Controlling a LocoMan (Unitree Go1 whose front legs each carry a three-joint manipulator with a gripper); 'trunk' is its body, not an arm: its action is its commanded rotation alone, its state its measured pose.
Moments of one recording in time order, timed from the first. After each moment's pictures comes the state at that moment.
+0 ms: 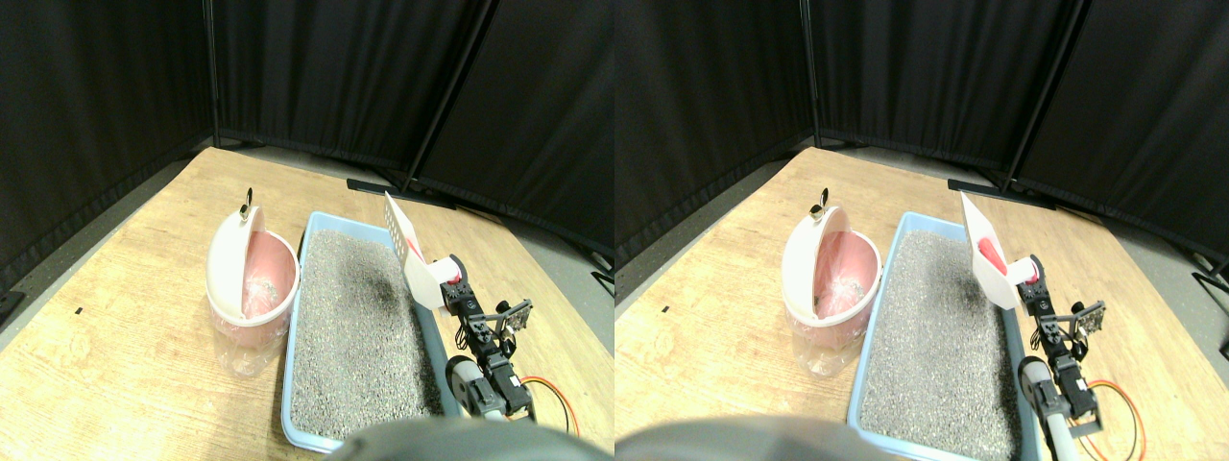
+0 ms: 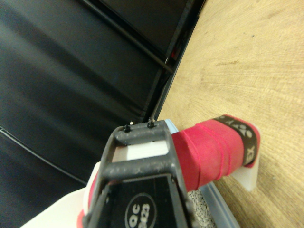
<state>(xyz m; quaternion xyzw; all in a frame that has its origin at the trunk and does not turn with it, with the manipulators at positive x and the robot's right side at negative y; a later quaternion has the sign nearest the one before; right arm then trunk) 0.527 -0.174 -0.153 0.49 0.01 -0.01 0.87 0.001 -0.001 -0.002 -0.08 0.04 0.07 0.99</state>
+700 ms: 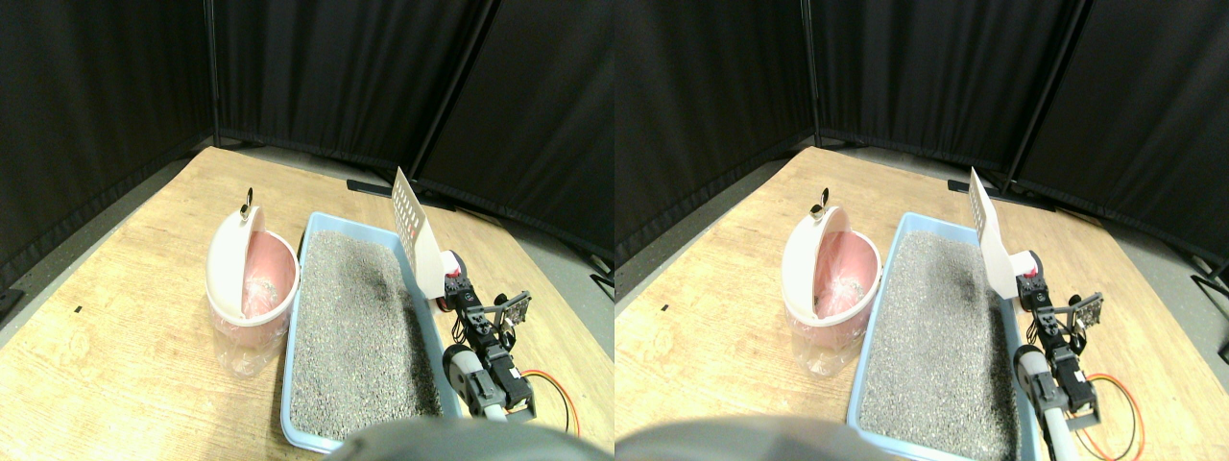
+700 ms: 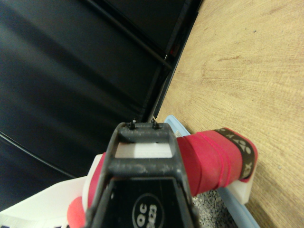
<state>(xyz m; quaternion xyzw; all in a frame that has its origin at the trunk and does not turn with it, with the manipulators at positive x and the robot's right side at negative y) 0.527 -0.164 -0.145 0.54 0.03 -0.01 0.84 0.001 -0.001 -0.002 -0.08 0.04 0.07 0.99</state>
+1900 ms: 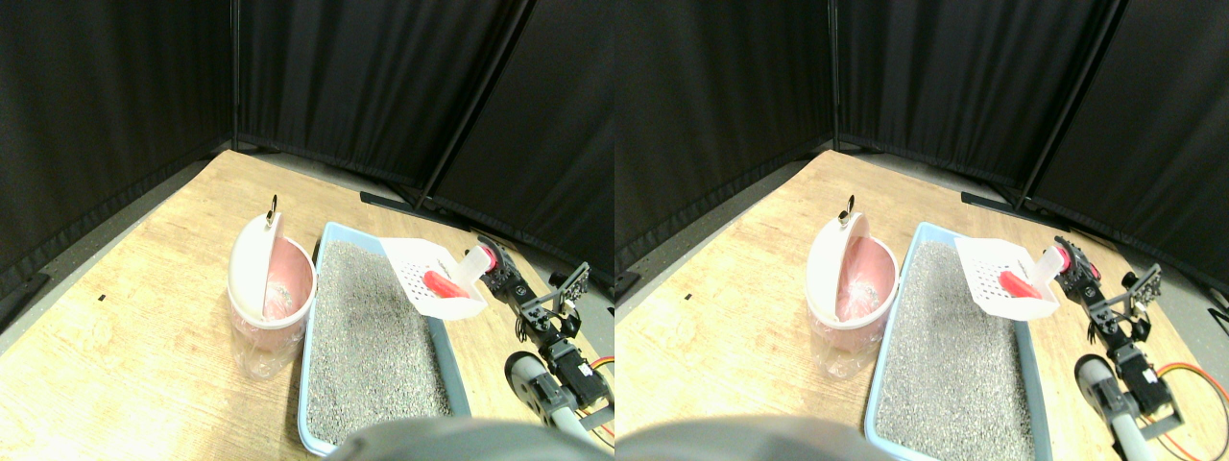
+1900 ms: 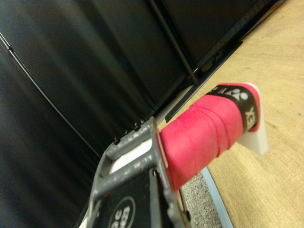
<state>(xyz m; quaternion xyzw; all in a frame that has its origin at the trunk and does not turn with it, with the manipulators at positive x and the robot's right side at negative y) 0.531 -0.168 -0.090 0.15 0.01 0.09 0.99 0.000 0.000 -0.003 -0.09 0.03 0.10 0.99</state>
